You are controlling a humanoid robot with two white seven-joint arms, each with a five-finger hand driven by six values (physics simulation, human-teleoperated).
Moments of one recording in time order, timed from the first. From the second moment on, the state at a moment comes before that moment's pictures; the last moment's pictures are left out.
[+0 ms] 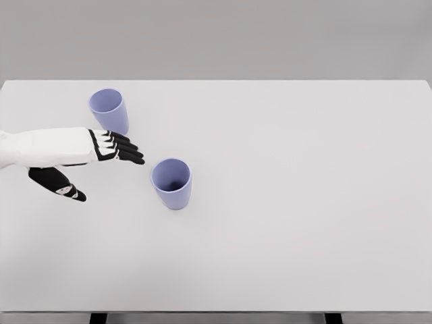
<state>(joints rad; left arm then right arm) -0.65 1.15 -0.71 -1.76 0.16 -0.62 -0.61 -0.05 0.00 -0.08 0.16 0.08 -0.20 0.25</state>
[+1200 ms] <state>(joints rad) -0.76 0.83 -0.85 -1.63 0.01 -0.61 -0.61 -0.04 0.00 -0.08 0.17 0.07 -0.20 0.25</state>
